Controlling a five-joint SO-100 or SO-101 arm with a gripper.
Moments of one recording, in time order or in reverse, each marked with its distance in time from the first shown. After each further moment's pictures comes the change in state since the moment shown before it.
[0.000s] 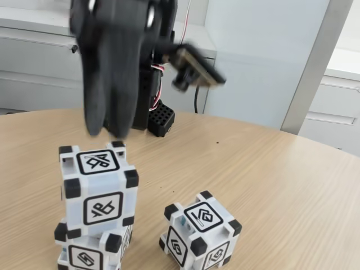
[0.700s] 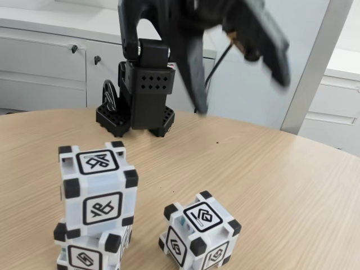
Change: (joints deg) arm -25.5 4.0 2.4 -0.9 9.3
